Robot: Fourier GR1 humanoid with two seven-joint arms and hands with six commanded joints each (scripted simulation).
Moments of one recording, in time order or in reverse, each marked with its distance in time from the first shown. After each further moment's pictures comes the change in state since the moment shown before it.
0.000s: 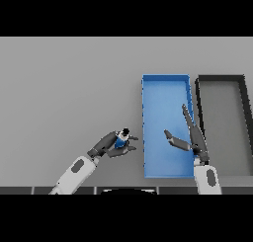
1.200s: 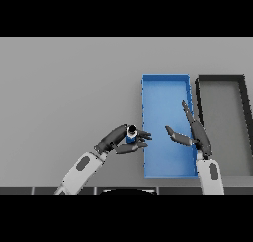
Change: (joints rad) left arm -0.061 -0.099 0.040 -0.183 -0.050 -0.063 0.105; right arm -0.072 -0.054 -0.011 0.061 0.008 0.038 0.000
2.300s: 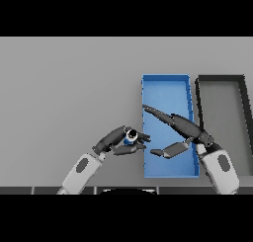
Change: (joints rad) left arm 0.041 -0.032 0.047 -0.031 -0.087 -0.082 0.004; right arm -0.265 -0.214 0.143 -0.356 -0.437 0.398 0.239
